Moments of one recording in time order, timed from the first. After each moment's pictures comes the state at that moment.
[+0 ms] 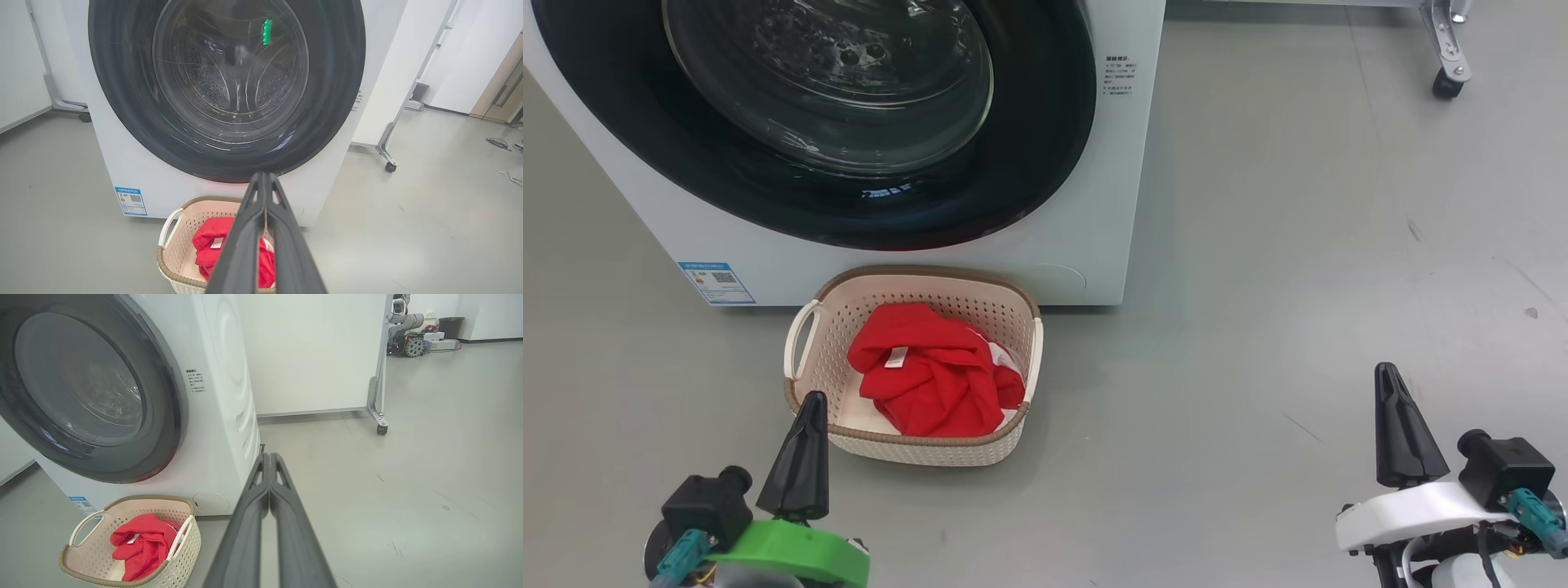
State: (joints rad) left arm -0.02 0.03 -0.16 0.19 -0.42 -0.12 -0.26; right arm 0.05 -0.04 0.03 0.13 0.28 0.02 -0.25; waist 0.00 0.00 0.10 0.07
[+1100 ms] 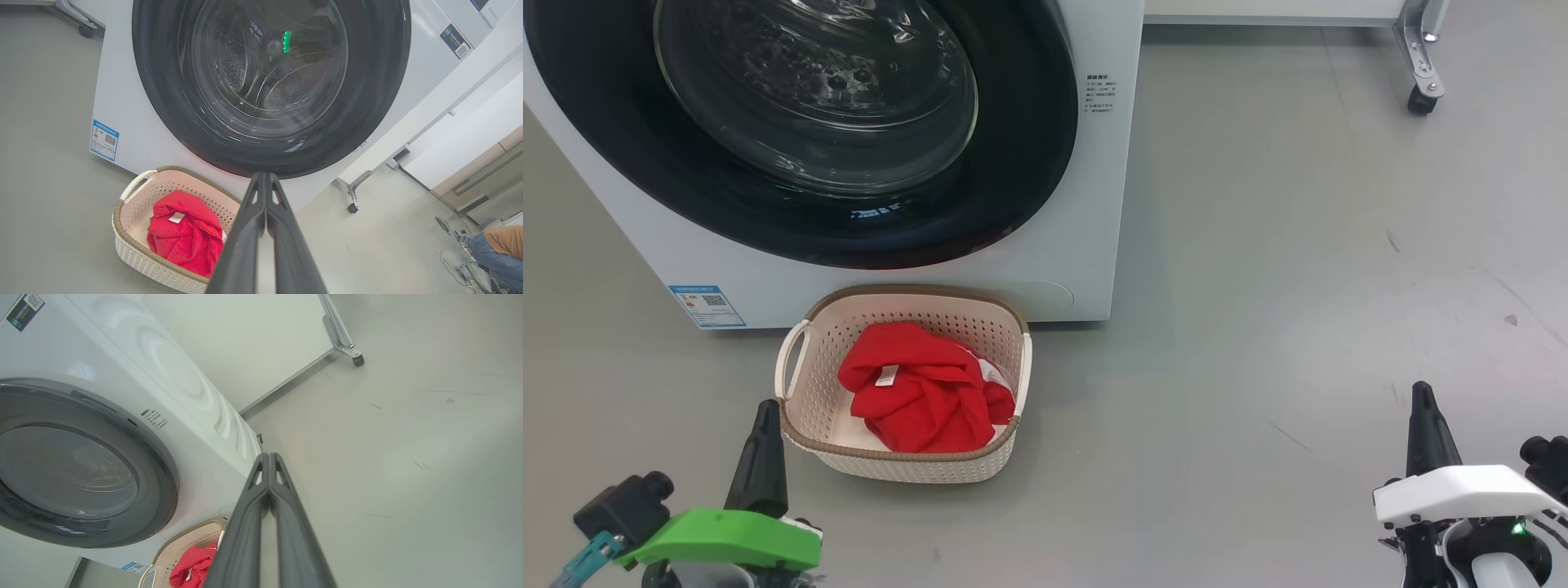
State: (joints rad) left arm -0.02 0.05 -0.11 0.18 -0.88 -0.12 -0.16; right arm 0.03 -0.04 -0.02 0.17 0.77 0.05 -0.13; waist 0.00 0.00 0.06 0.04
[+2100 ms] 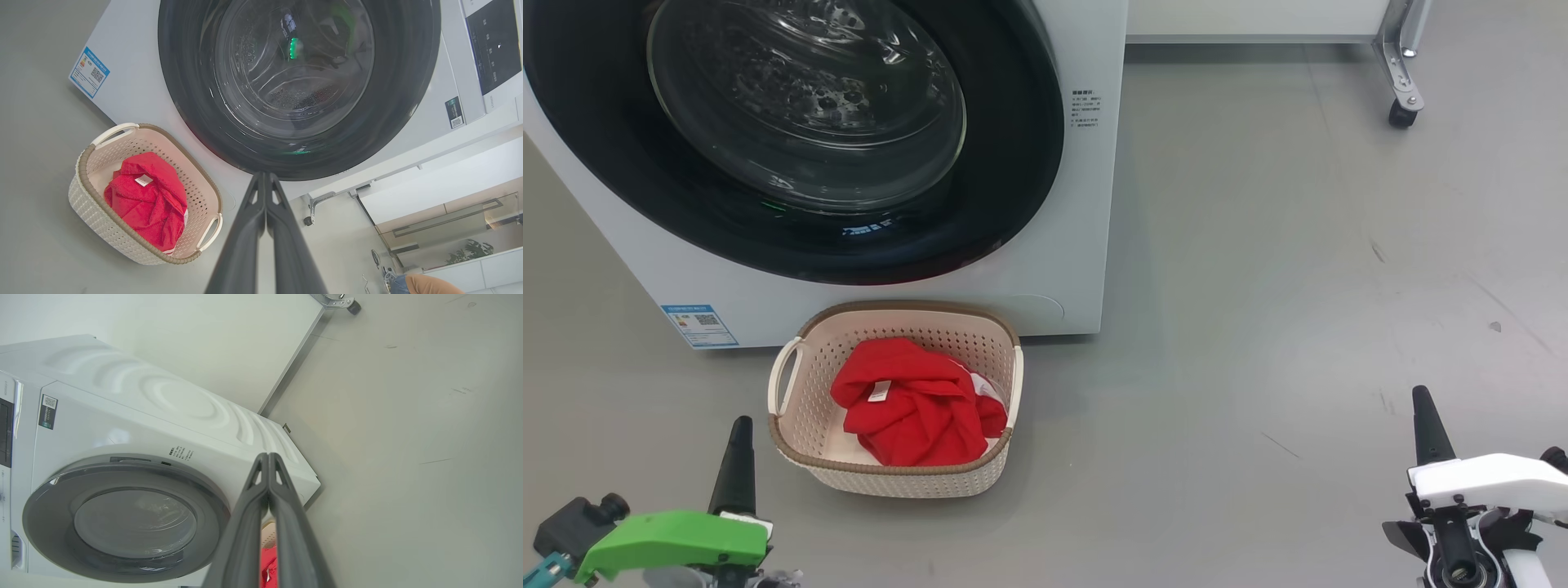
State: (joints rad) left arm -0.02 0.08 -0.07 0.21 -1.25 -0.12 -0.07; right arm -0.01 -0.05 -0.06 0.22 1.17 0.08 -0.03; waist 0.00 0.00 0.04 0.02
